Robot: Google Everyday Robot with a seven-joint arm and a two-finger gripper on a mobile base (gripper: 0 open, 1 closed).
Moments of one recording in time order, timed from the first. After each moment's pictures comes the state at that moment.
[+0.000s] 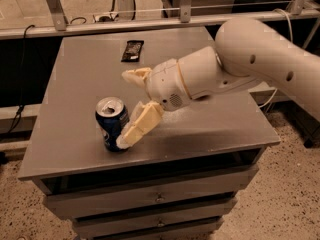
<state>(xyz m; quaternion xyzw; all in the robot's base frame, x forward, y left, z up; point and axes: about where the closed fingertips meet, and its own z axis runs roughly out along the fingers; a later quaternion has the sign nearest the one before) 0.470 0.066 0.909 -0.62 0.59 0.35 0.39</state>
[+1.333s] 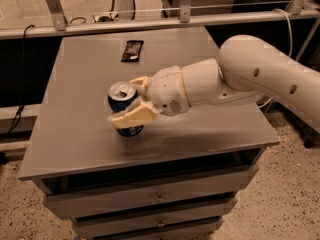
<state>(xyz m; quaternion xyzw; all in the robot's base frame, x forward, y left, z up) 0.475 0.072 0.904 -0.58 0.58 0.37 0.43</state>
